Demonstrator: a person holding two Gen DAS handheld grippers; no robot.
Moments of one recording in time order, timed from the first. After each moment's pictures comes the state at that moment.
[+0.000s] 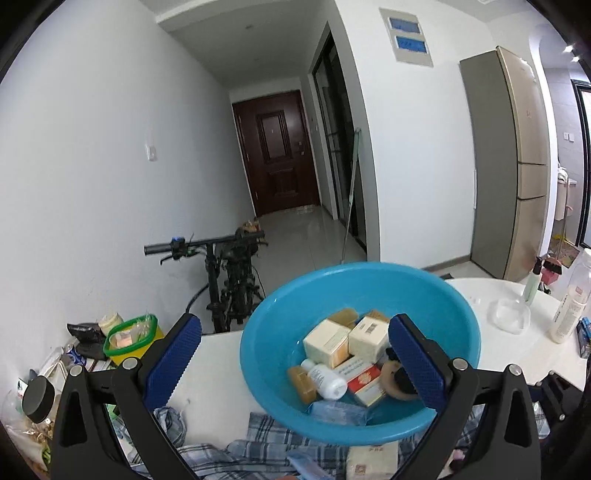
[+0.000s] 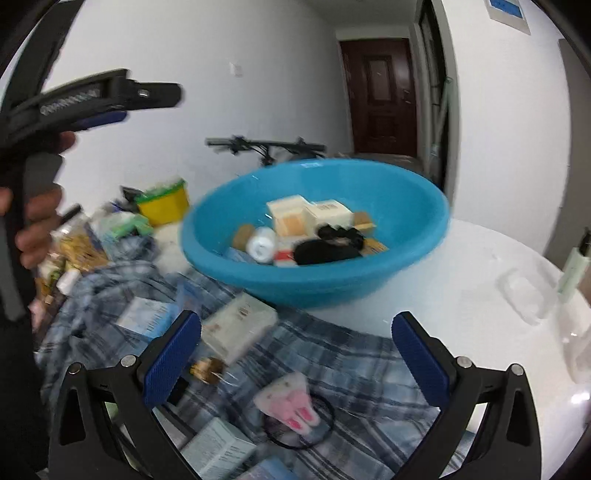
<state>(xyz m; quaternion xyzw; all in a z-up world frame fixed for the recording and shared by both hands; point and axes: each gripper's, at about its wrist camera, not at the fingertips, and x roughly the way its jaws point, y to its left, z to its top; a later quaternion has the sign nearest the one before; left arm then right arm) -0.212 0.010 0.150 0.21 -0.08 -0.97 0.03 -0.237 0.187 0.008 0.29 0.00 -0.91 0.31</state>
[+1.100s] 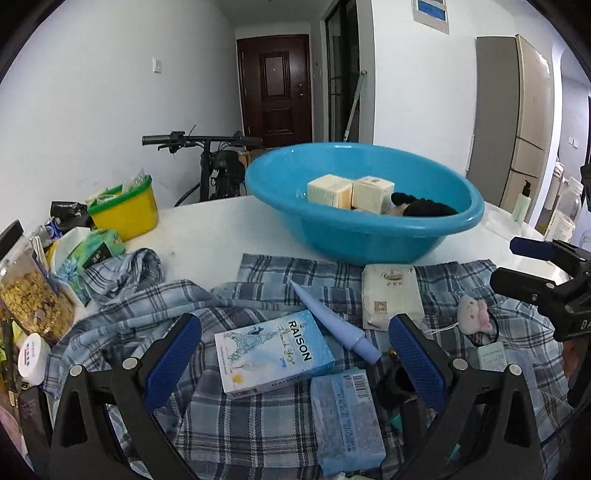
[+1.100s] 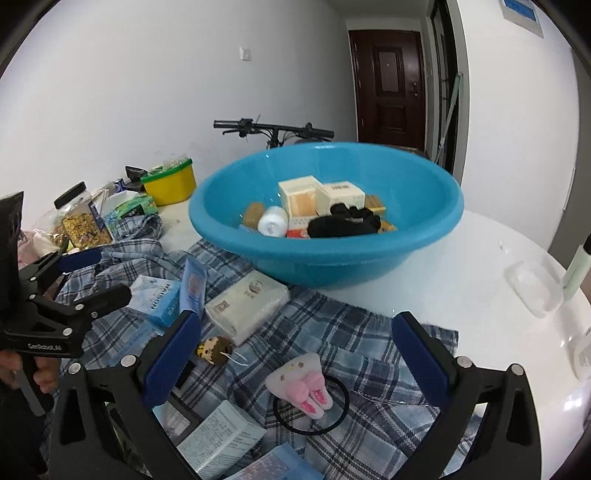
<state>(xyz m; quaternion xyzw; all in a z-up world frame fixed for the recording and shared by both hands) -0.130 -0.047 0.009 0.33 -0.02 -0.94 0.01 -0.229 0.174 -0.007 0.33 0.05 -0.90 0.29</state>
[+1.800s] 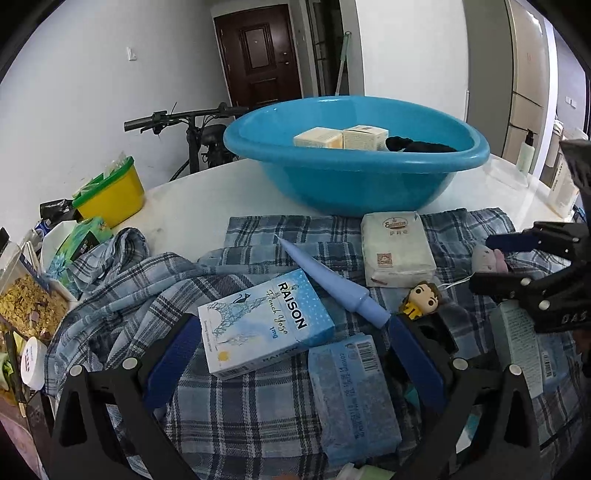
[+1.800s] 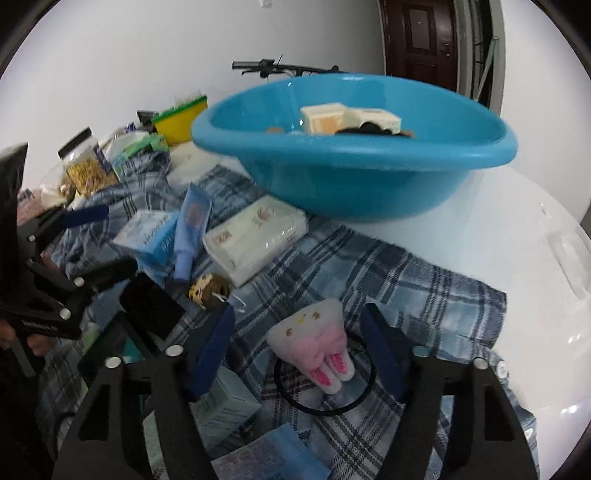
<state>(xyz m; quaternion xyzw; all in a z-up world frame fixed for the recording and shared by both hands) -0.141 -0.034 -0.016 0.39 -0.06 -0.92 0.00 -0.241 0.156 -0.058 0.42 0.09 -0.84 0.34</state>
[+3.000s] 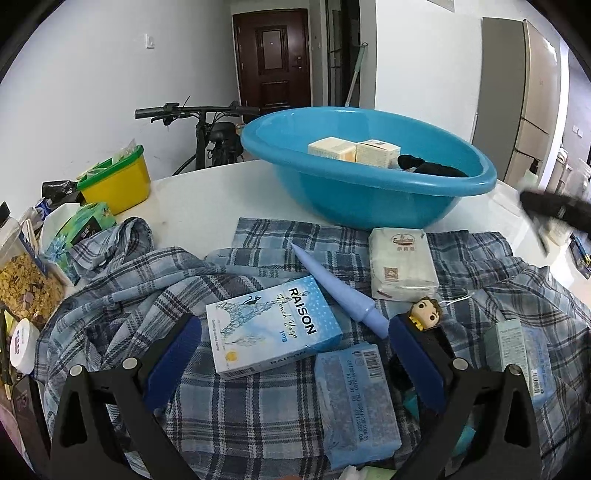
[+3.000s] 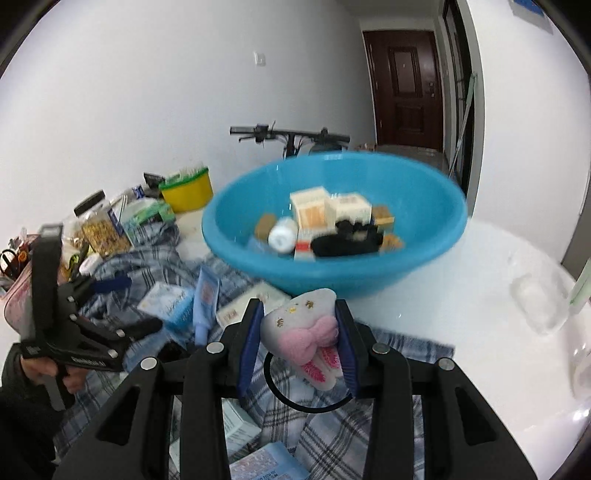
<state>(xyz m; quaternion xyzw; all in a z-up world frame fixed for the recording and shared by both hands) -0.141 -0.048 -0.013 0.38 -0.01 -0.92 0.01 -0.237 0.188 0.026 0.31 0.04 -0.89 0.34</state>
